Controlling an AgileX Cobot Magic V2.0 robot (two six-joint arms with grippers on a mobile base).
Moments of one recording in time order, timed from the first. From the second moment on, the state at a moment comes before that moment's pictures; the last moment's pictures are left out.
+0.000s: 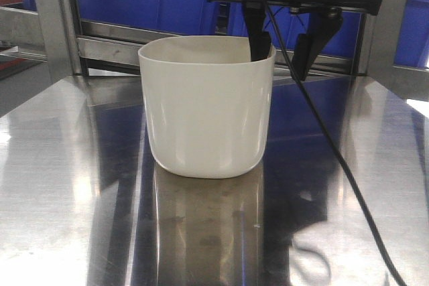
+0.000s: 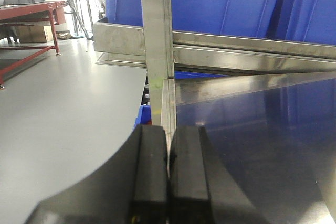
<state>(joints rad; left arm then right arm) -0.09 -0.01 0.01 -0.07 0.08 0.10 0.54 1.89 -1.72 0.00 1.24 0.65</state>
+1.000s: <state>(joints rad) -0.09 -0.01 0.01 -0.07 0.08 0.10 0.55 1.89 -1.72 -0.04 1.24 0.68</state>
